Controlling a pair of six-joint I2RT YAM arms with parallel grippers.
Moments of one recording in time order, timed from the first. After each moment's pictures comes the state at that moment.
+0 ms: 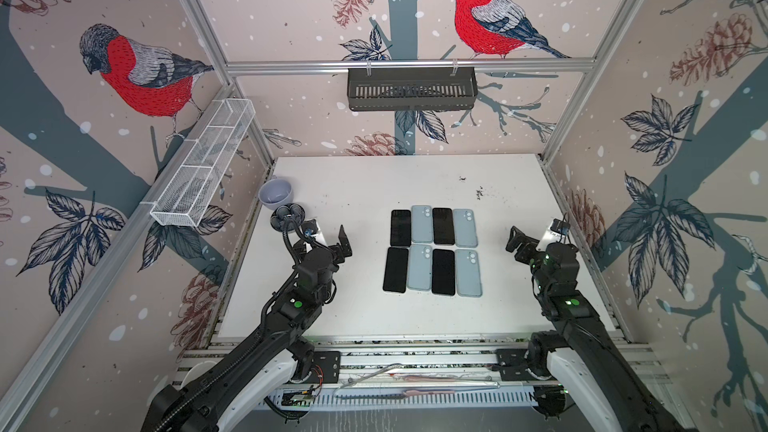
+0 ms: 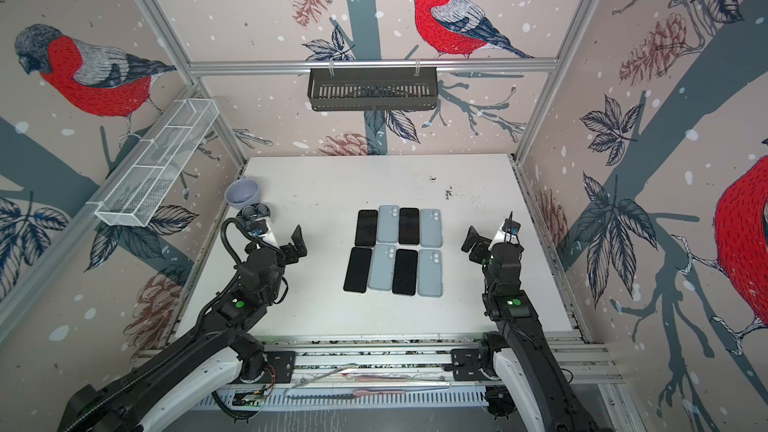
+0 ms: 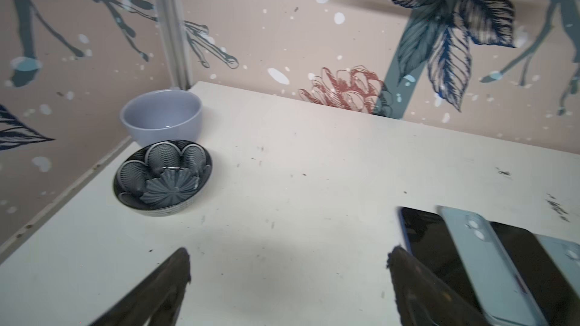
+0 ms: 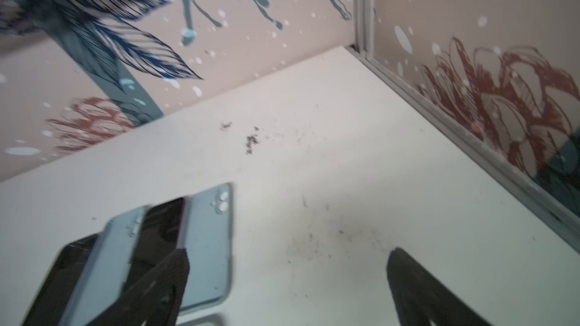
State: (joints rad) left arm -0.51 0.76 0.29 0.23 -0.57 -0.26; right arm 0.08 0.67 0.25 0.07 0.18 0.33
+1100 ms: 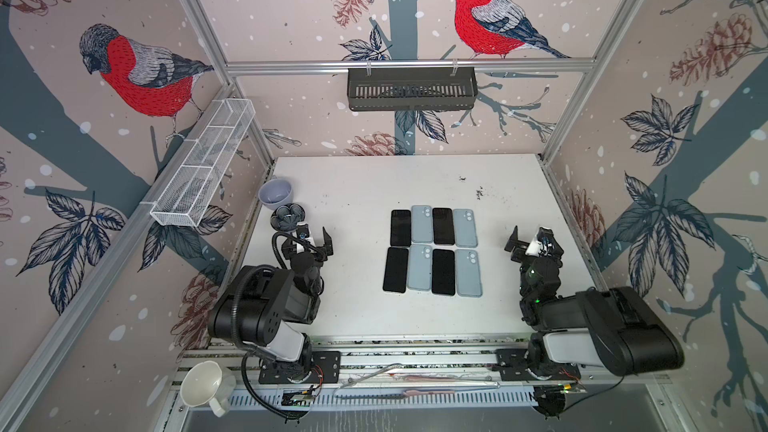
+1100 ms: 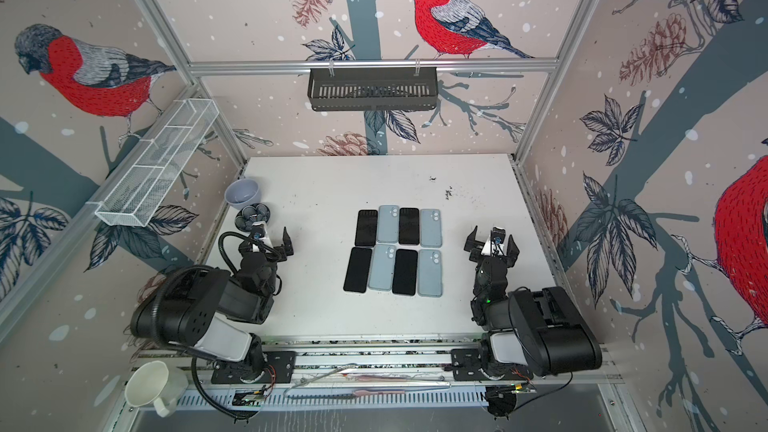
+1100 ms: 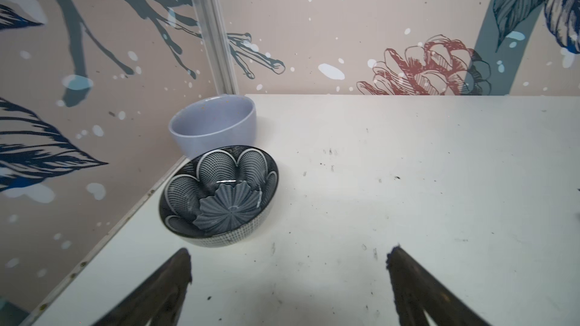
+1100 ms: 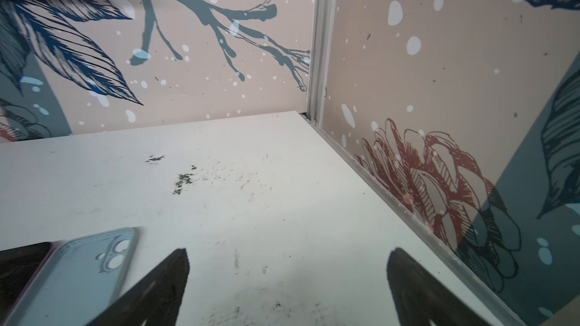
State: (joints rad) left arm -0.10 1.56 0.12 1.33 -0.29 0.03; right arm 0.09 1.42 0.04 1.32 0.41 0.01
